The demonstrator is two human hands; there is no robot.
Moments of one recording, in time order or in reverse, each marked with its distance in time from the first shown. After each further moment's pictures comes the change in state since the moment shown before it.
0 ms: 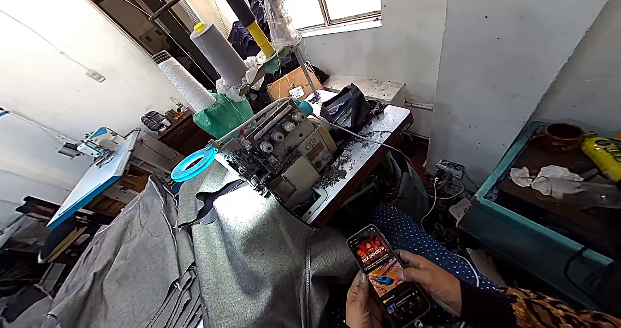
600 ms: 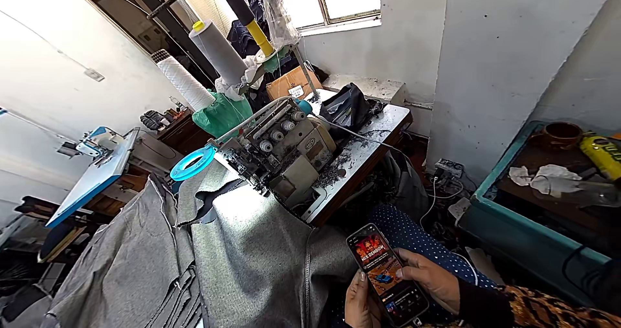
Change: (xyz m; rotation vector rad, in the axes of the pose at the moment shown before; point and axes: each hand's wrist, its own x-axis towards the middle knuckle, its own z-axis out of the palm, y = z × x) left_hand -0.001 0.003 0.002 0.048 0.009 -0.015; right_hand 0.000 -0.001 0.000 -0.022 0.006 -0.003
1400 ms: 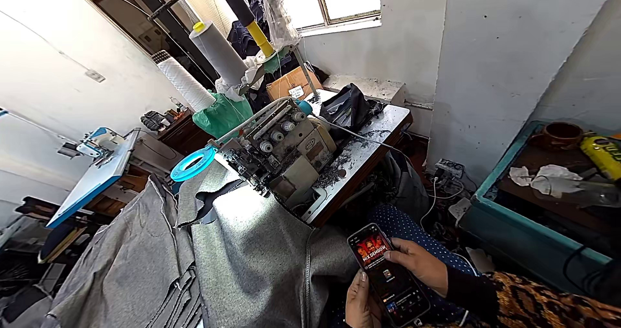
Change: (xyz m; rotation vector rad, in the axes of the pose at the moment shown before) left_hand 0.001 -0.001 0.000 -0.020 -0.021 0.012; right_hand 0.019 -0.020 0.002 -0.216 0.086 -0.063
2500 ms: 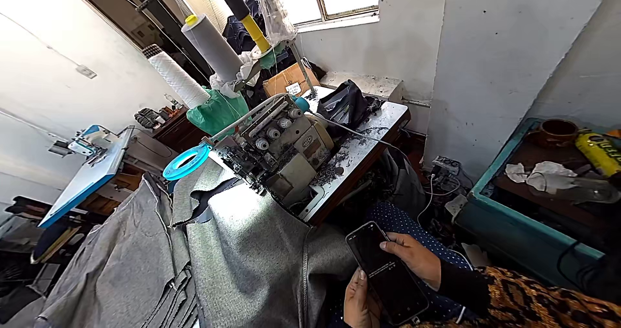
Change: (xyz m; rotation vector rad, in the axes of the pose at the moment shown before) left_hand -0.001 -0.001 0.002 -0.001 0.015 0.001; right_hand 0.005 -0.003 0.003 -0.003 0.072 -0.056
